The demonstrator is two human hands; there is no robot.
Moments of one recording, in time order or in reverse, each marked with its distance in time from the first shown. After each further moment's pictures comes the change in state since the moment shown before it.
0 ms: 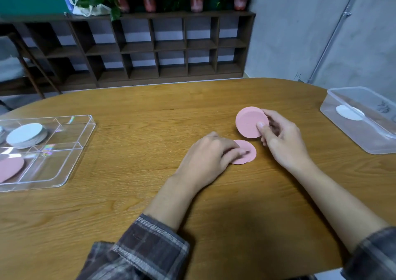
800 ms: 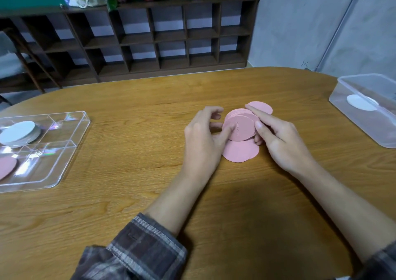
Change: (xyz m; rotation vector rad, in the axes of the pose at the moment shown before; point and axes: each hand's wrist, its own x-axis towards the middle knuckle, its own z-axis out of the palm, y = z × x) left_hand 0.021 -0.002 0.018 -0.341 0.539 -0.205; right_hand -0.007 -0.001 0.006 -0.036 -0.182 -0.073
